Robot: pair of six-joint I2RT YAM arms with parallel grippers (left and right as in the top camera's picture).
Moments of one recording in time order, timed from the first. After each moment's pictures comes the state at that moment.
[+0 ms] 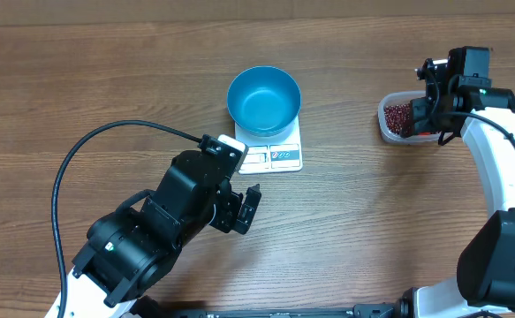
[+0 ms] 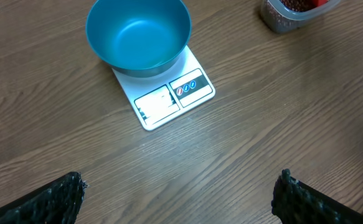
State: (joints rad) left arm -0.69 1.02 1.20 -0.98 -0.10 -0.20; right arm -0.14 1.70 1.36 -0.80 0.00 -0.24
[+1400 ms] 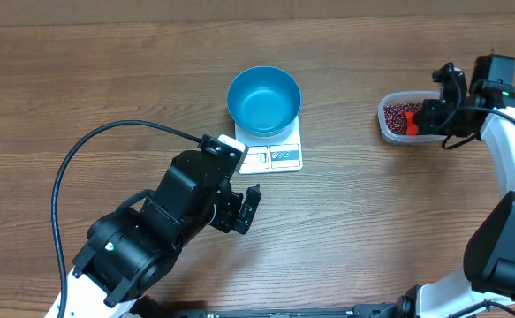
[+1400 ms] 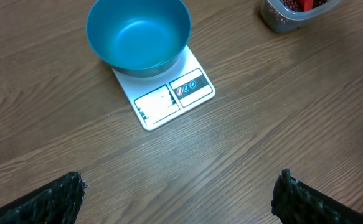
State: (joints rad) left arm -0.69 1.02 1.20 -0.98 -0.10 -0.20; right arm -0.28 1.77 1.36 -0.79 -0.34 -0.20
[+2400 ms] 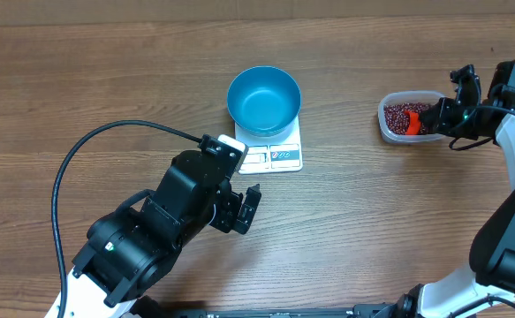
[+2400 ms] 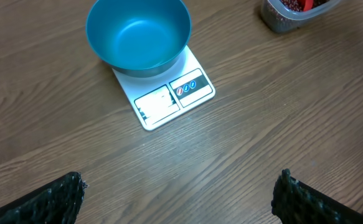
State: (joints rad) left arm -0.69 1.02 1.20 -0.98 -0.10 -0.20; right arm -0.37 1.81 1.36 -0.77 -0.49 -0.14
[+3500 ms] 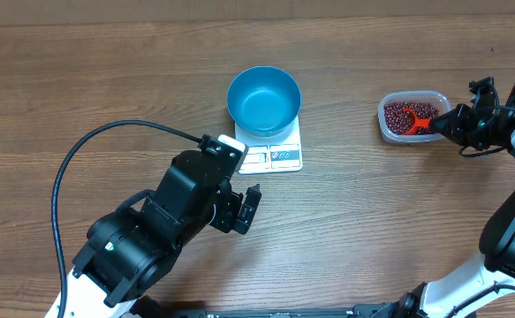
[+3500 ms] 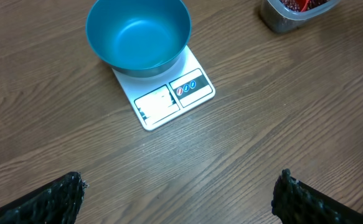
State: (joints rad) left arm -0.69 1.02 1.20 -0.98 -0.10 -0.20; right arm -0.48 1.90 1.36 -0.75 -0.60 -0.11
